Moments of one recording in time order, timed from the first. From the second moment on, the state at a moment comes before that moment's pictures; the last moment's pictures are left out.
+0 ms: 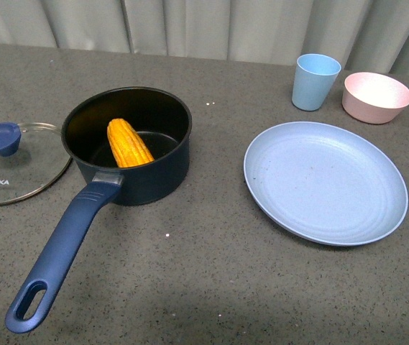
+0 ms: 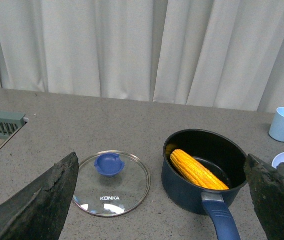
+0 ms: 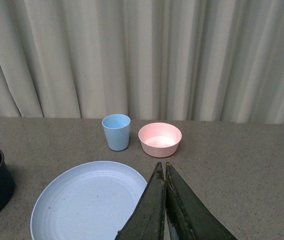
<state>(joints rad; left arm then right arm) 0.00 0.00 0.02 0.00 0.00 0.00 0.00 0.21 0.01 0.21 0.00 0.00</state>
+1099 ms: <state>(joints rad) 0.00 0.00 0.02 0.00 0.00 0.00 0.00 0.00 0.01 0.00 0.00 0.00</state>
